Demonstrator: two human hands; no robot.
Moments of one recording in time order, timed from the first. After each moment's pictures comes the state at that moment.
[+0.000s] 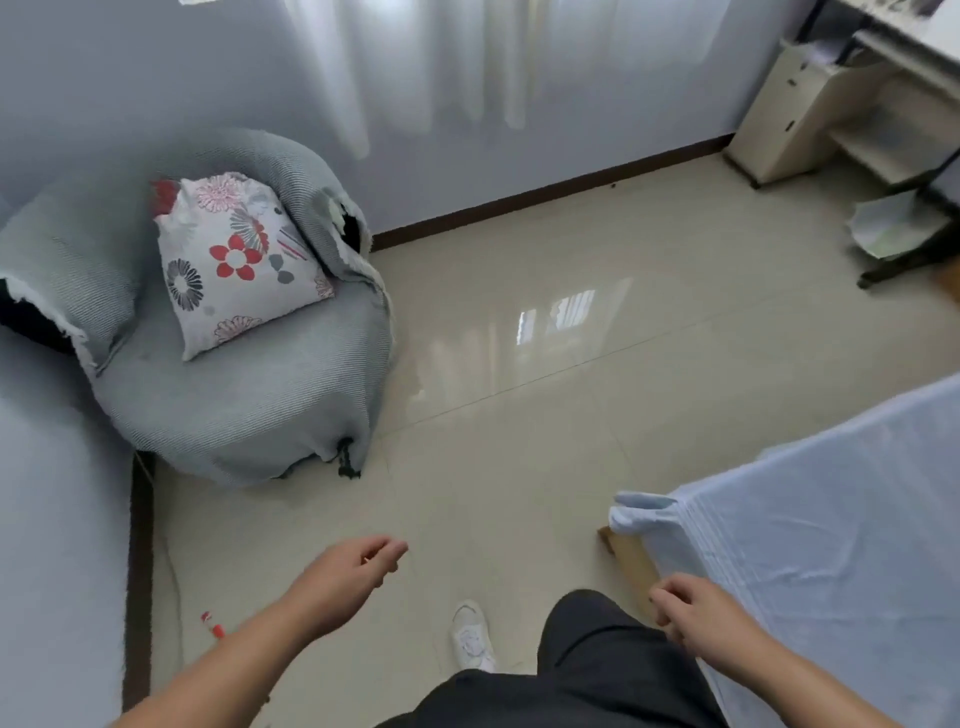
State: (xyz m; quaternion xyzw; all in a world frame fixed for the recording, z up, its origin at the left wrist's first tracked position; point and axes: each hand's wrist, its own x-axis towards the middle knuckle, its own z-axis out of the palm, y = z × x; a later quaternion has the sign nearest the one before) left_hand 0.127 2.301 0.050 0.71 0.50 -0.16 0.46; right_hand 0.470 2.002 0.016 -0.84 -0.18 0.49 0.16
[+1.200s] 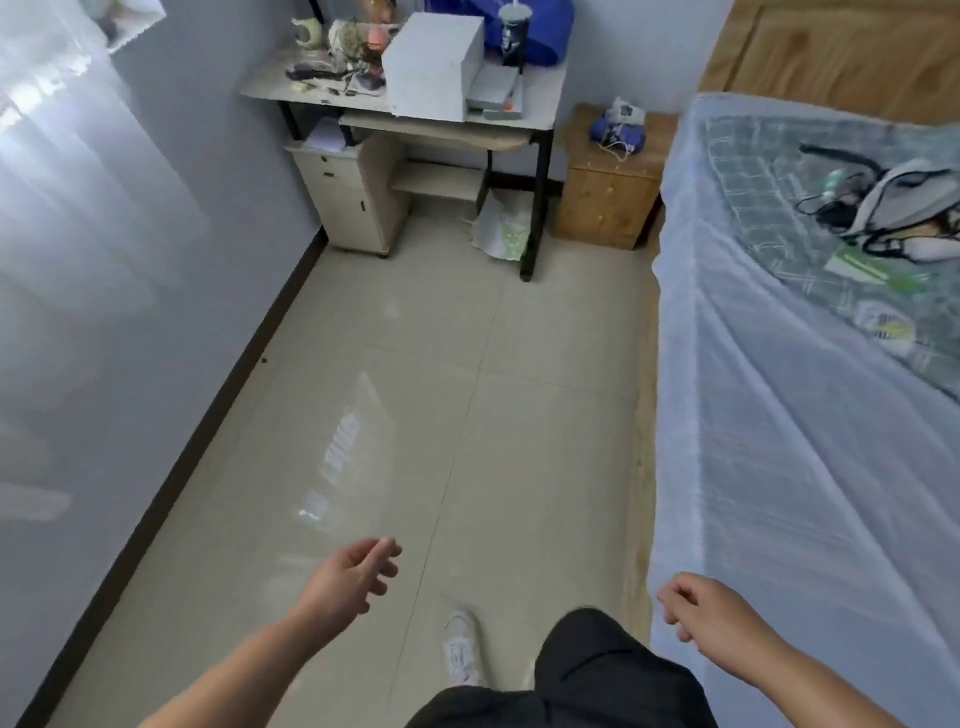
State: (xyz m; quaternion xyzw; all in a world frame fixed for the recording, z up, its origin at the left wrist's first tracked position) left_hand 0.985 2.578 0.042 0.78 0.25 -0.31 0.48; right_hand 0.940 2.128 0.032 -0.84 0.23 0.37 0.33
